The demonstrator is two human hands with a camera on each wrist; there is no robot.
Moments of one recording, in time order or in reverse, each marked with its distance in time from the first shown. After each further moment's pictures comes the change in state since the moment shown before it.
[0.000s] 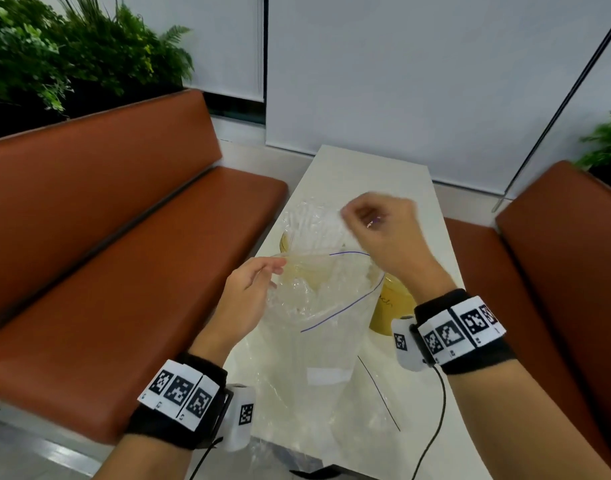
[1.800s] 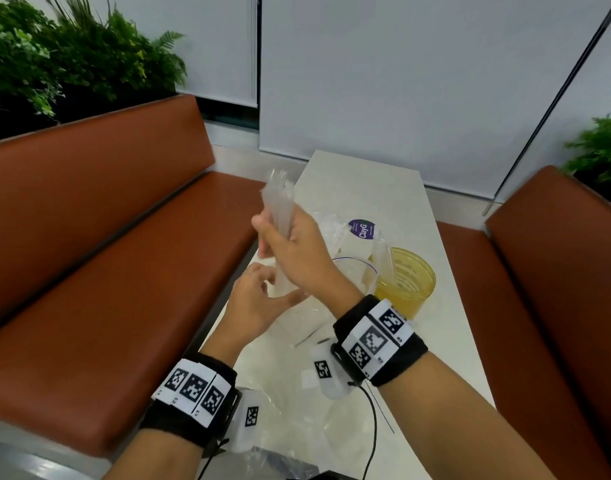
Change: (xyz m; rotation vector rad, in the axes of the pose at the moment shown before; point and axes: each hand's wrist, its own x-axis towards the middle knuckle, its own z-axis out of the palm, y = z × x) left_hand 0.010 0.000 0.013 0.237 -0.026 0.095; right_hand -0.007 -0.062 0.091 0.419 -0.194 0.117
